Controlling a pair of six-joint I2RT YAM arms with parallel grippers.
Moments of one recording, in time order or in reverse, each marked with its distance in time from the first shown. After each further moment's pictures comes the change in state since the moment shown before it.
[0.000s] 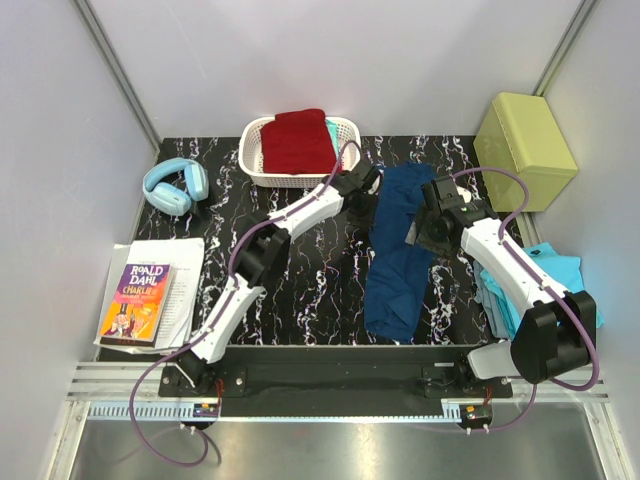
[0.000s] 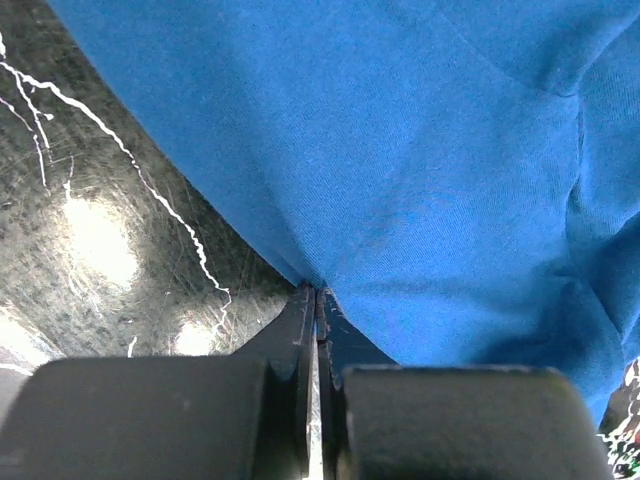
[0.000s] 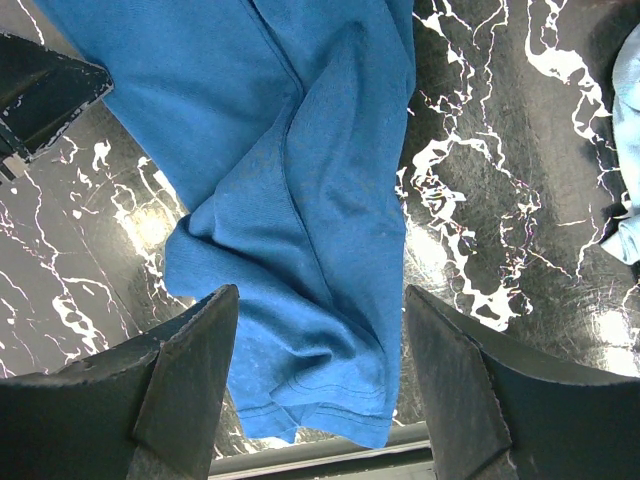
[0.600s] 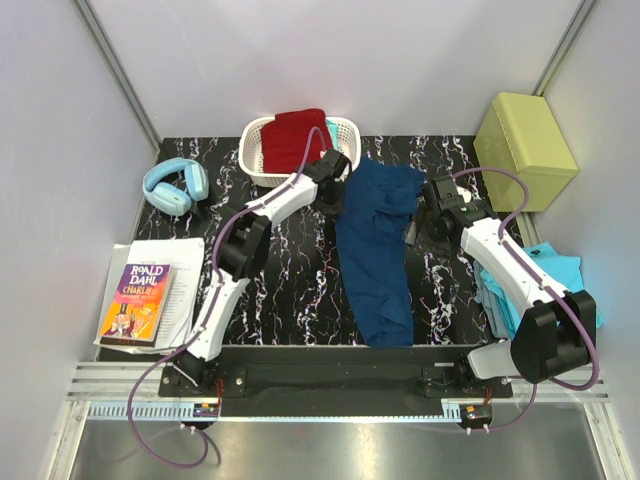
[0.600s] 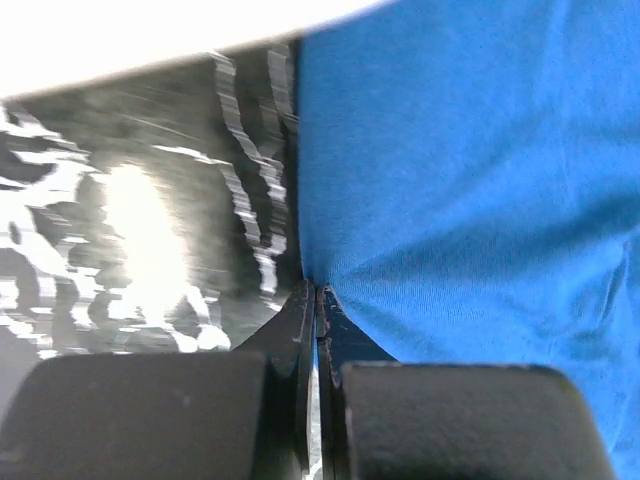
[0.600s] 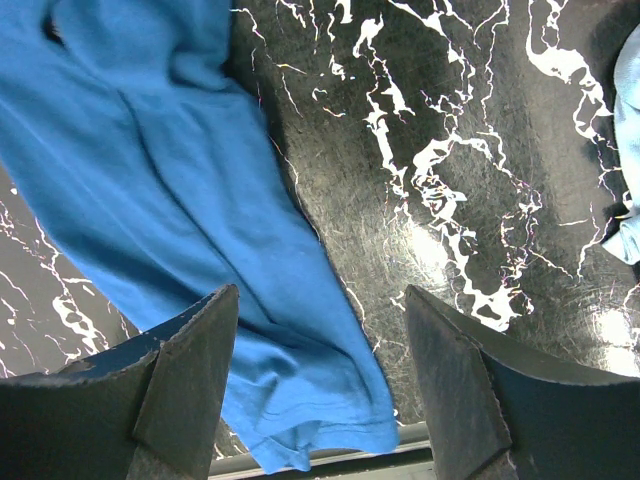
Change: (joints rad) left arm 0.125 -0.097 -0.157 0.024 -0.140 -0.032; right arm 0.000 0.002 0.000 0.001 -0.001 0.000
